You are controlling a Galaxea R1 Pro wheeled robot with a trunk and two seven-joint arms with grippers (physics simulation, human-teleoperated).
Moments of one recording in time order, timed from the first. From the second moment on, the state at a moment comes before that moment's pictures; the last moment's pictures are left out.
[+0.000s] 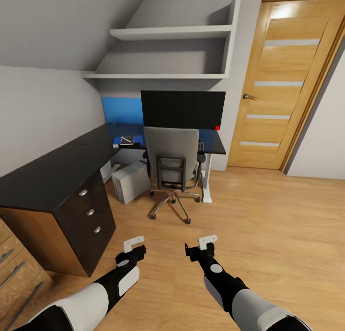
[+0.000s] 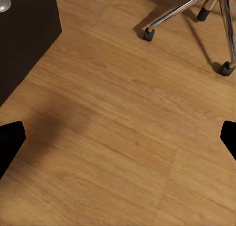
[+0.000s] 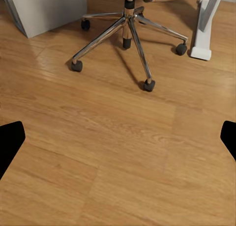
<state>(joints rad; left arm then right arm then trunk) -0.74 -0.09 -0.73 -0.25 0.94 -0.17 0.39 -0.70 0.15 0.31 -0.23 -0.09 -0.25 -0.09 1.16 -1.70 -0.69</state>
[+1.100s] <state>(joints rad) -0.68 -0.09 -0.74 -0.16 0.94 -0.23 0.38 -0.60 0.13 0.30 0.01 -0.09 -0.58 -0.10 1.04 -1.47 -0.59</state>
